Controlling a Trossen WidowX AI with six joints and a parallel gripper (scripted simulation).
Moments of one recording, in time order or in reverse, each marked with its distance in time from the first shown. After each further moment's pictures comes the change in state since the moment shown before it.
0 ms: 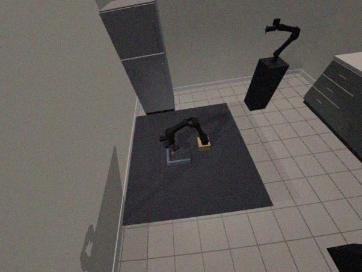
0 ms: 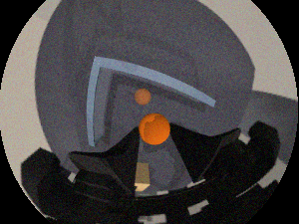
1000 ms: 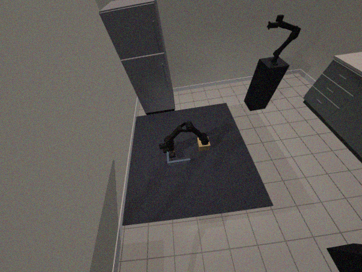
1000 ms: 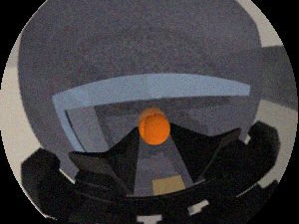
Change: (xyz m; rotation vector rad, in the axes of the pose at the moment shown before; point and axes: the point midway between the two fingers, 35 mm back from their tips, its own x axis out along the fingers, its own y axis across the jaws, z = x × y) arm 0.082 0.014 0.030 0.383 0.009 0.004
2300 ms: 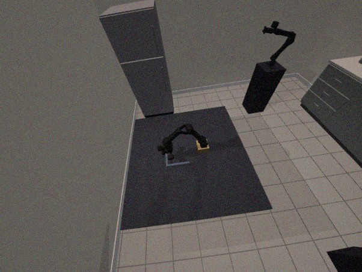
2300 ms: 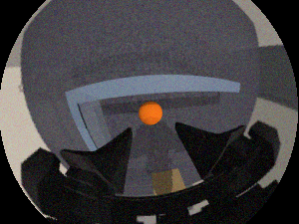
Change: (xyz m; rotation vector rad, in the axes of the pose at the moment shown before) arm -0.025 0.000 -0.002 0.002 0.021 -0.002
